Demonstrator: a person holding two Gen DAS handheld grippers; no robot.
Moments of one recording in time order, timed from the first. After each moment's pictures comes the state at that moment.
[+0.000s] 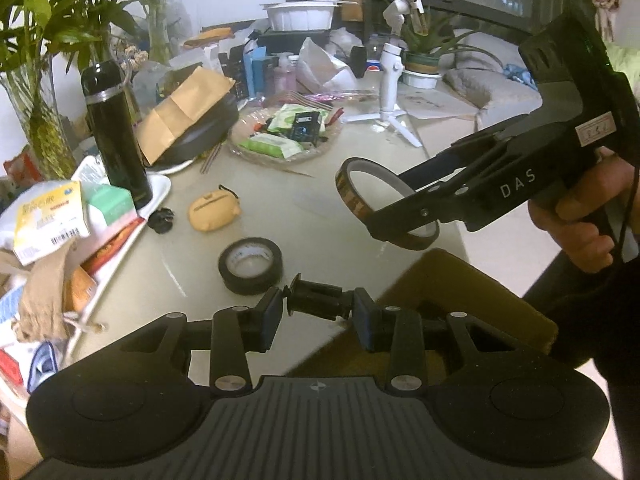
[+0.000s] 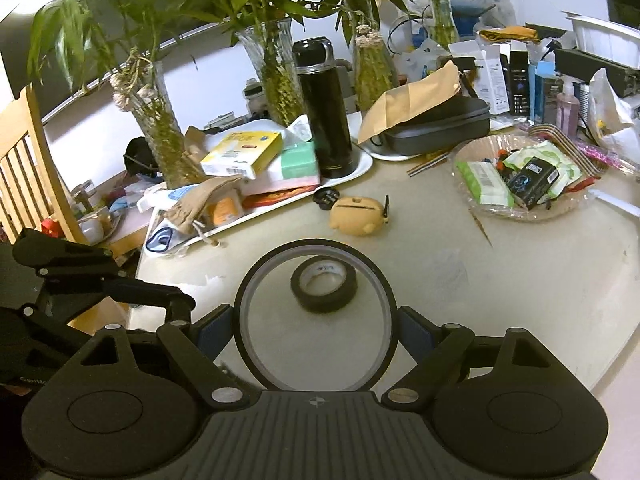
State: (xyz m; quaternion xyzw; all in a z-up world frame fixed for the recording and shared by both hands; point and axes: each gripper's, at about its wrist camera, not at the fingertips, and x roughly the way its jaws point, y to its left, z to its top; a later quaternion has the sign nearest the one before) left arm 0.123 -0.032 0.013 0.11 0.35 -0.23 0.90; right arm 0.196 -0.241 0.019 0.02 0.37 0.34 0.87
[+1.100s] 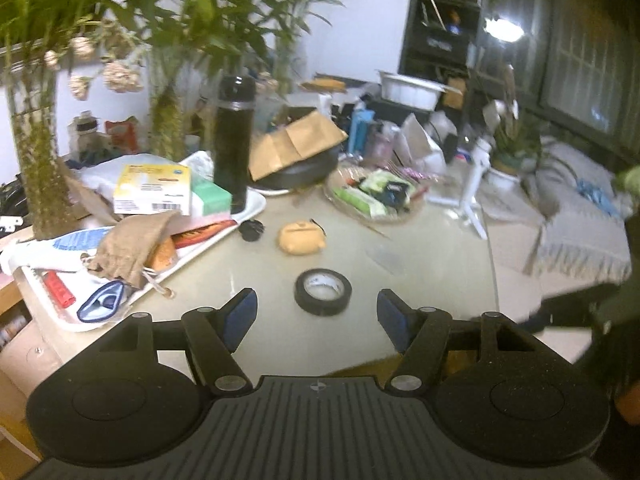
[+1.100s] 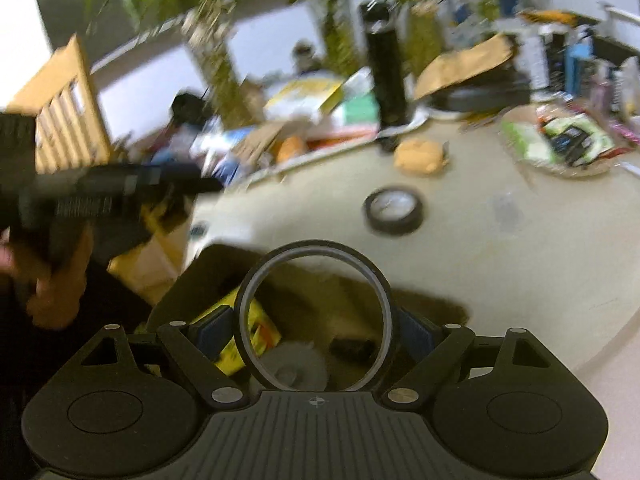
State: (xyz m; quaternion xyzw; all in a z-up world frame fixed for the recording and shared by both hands) left arm 0.084 0.018 0.032 -0.03 0.28 -0.10 0.96; right arm 0.119 -0.218 0.008 -0.03 0.41 0.39 0.83
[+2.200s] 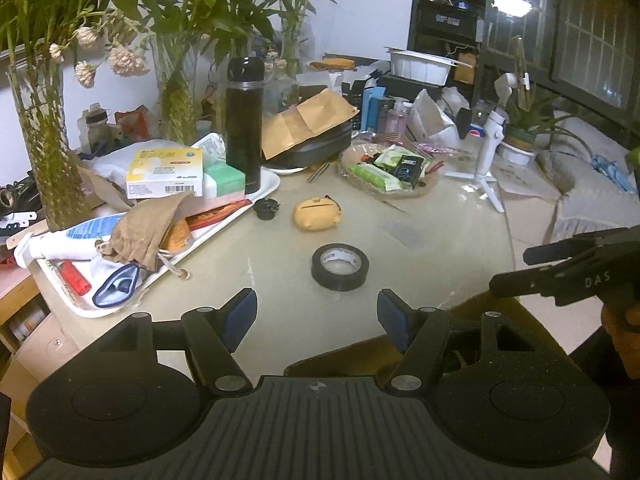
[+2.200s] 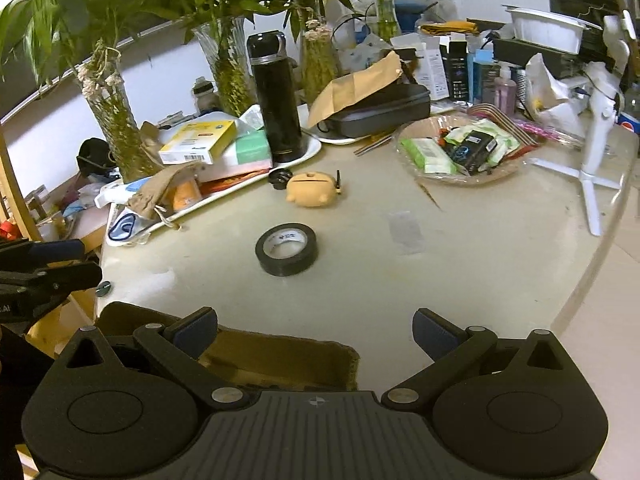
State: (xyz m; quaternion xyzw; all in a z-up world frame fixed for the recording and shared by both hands) left arm 0.081 0.013 0.024 0.00 0.31 -0.08 0.95; right arm 0.152 -0.251 0.009 0.01 0.37 0.24 0.90
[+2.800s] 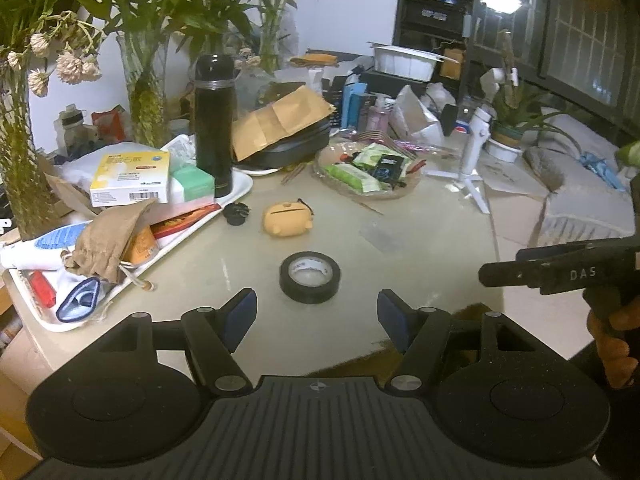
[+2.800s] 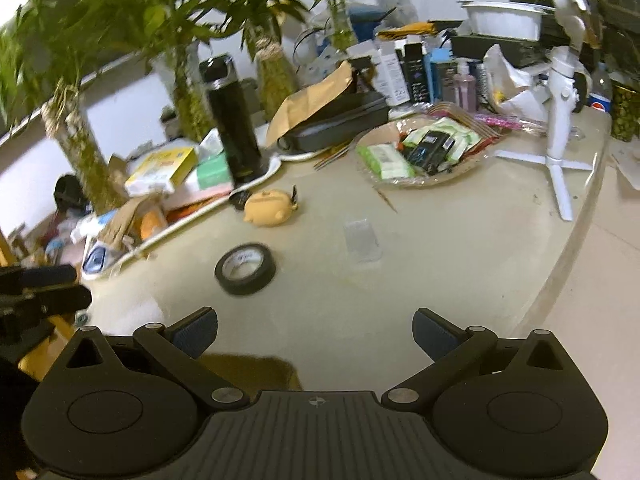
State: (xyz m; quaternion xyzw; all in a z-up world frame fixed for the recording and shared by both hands) left arm 0.104 -0.010 0.022 0.00 0.32 -0.10 0.94; right arm 0.169 -0.285 -0.001 0.06 0.35 0.20 0.91
